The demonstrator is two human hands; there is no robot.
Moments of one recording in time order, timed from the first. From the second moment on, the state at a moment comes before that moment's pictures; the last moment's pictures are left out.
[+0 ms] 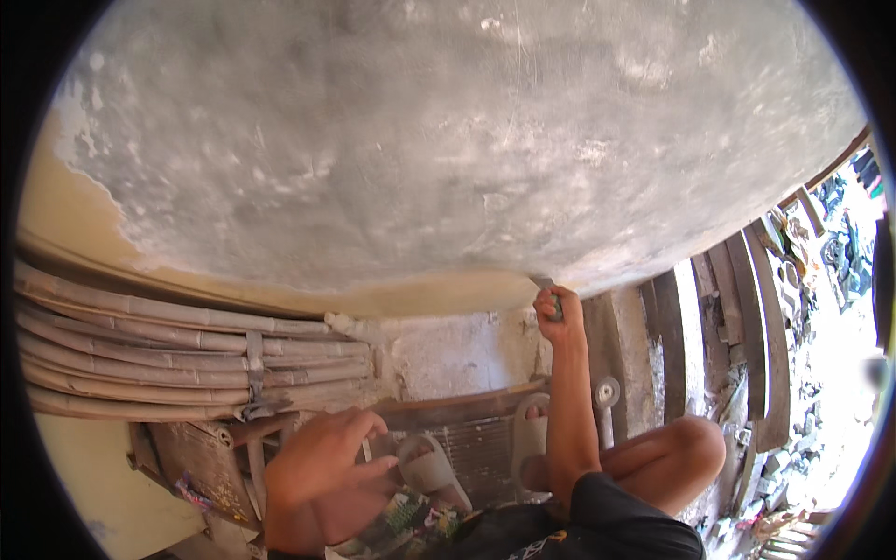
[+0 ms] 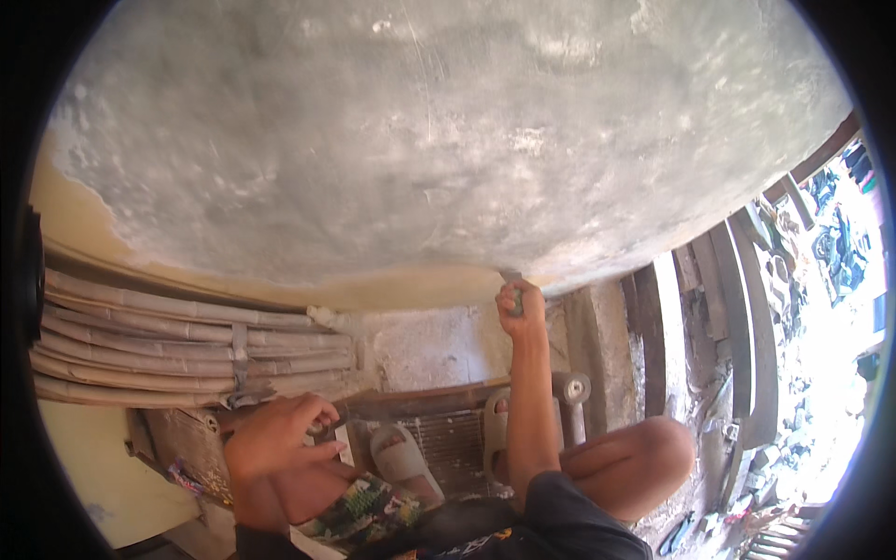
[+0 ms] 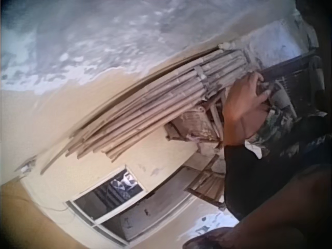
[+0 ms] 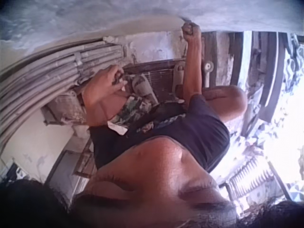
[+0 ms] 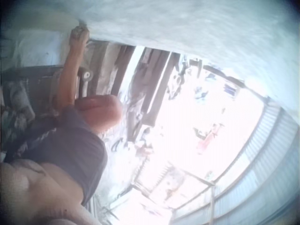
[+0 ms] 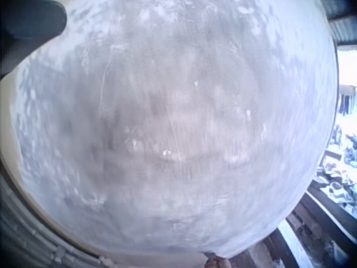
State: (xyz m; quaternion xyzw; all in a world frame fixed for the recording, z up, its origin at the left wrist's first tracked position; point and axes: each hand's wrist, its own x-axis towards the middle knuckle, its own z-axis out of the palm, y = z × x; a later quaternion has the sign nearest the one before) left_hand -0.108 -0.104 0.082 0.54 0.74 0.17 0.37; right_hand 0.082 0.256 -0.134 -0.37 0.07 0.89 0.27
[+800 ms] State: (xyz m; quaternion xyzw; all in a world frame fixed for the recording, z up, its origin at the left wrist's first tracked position) left_hand -0.110 -0.106 0.082 0.53 0.74 0.16 0.38; right_hand 0.075 0.254 -0.127 -0.35 0.07 0.89 0.28
